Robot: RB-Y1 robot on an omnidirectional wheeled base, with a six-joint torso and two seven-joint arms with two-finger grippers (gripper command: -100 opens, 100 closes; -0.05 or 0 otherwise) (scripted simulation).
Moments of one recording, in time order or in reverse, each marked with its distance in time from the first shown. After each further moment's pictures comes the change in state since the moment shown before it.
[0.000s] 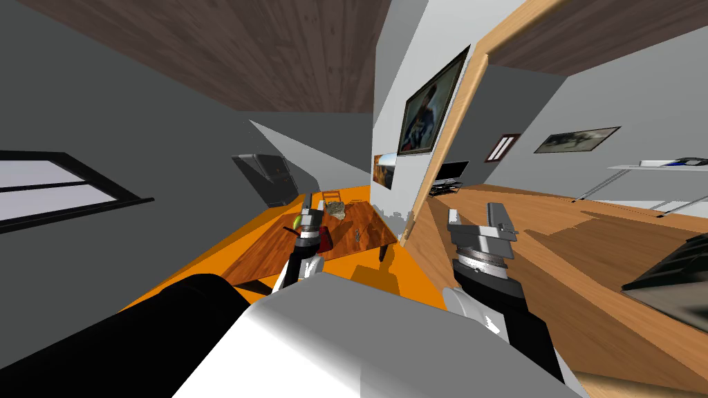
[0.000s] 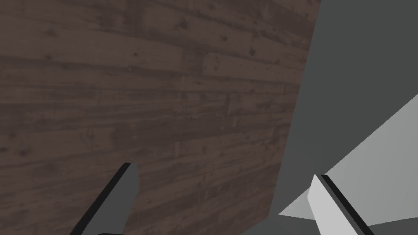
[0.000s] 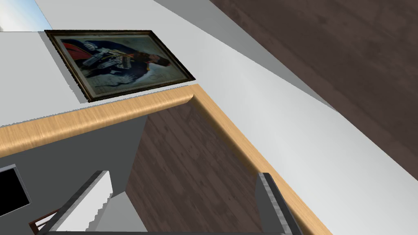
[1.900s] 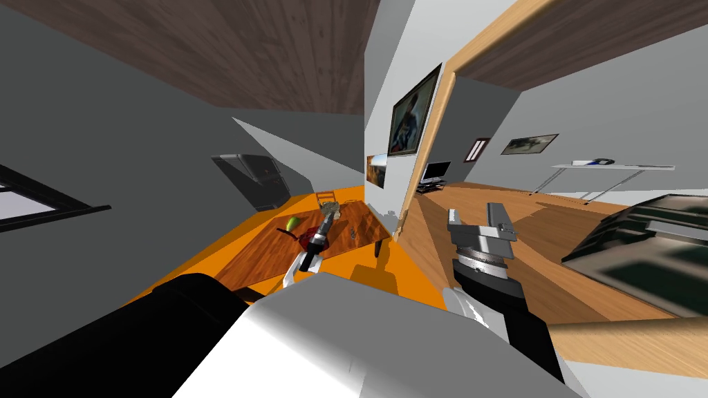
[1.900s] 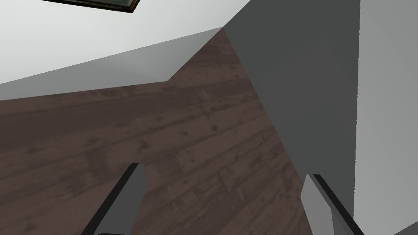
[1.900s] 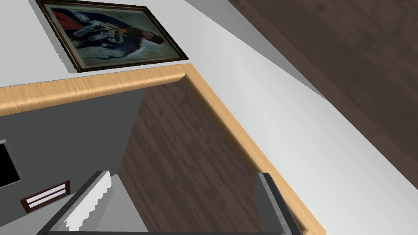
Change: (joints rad) left arm -0.157 0.146 0.106 0.505 -0.238 0.009 -0.266; right arm 0.000 0.000 0.000 0.000 0.000 0.000 0.000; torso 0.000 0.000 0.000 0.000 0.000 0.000
